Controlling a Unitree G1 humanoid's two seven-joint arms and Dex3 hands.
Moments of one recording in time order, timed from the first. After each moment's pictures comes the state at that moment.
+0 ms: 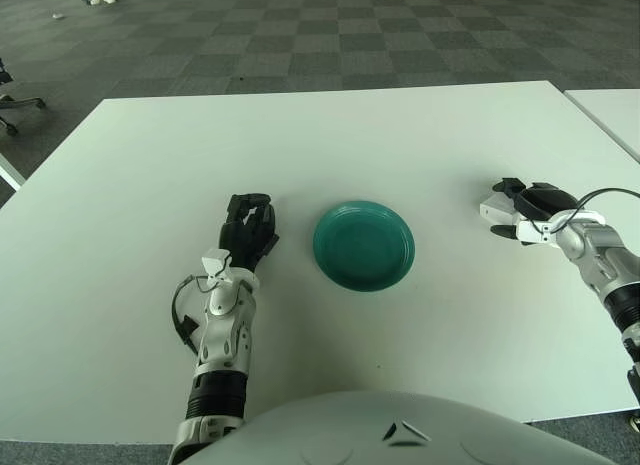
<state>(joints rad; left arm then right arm) 0.07 -0.10 0.12 0.14 -0.15 -0.01 -0.03 -0.36 -0.78 0.36 0.67 -0.74 -0.12 0.02</state>
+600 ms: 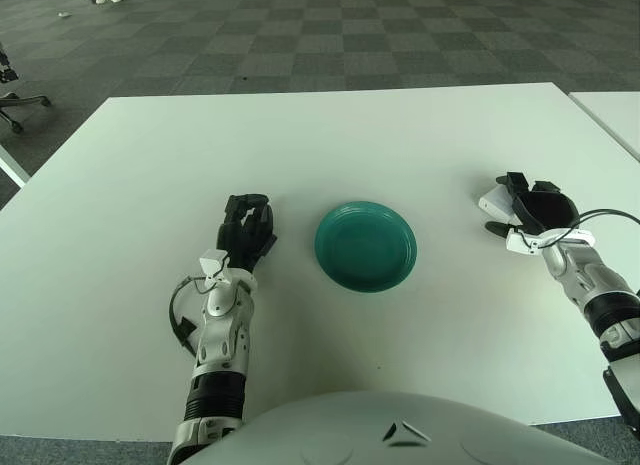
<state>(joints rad) 0.07 -0.10 0.12 0.14 -0.15 -0.01 -0.03 -0.36 -0.68 0.38 0.85 -0.76 -0.14 -0.42</state>
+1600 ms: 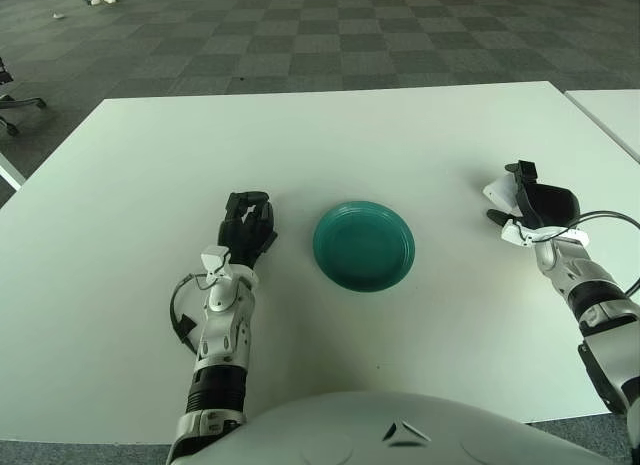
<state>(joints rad) 0.04 -0.09 0.13 0.18 -0.15 -0.02 -0.02 -0.53 -0.63 0.39 1.10 -0.72 -0.22 -0.55</state>
